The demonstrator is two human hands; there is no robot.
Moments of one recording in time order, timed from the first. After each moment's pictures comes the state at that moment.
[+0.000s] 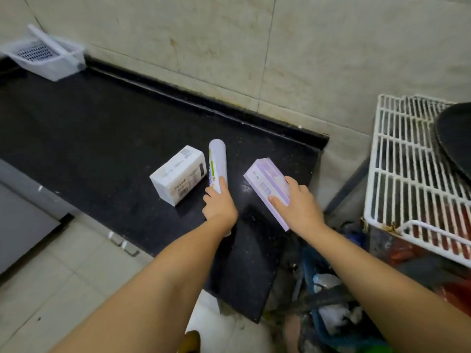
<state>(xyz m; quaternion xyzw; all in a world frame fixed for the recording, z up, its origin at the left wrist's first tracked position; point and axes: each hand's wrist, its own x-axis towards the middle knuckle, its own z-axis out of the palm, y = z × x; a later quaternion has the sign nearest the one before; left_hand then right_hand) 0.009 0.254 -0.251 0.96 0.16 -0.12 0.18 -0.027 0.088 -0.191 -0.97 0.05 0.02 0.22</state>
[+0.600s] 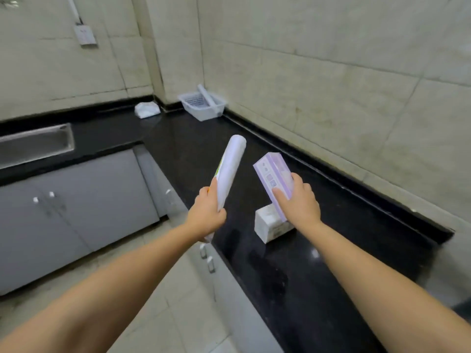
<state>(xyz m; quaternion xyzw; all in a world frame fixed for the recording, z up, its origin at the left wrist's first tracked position) -0.068 0.496 -0.136 0.94 0.19 0.10 0.25 0.030 0.297 -0.112 -0.94 -0.14 -0.03 0.32</state>
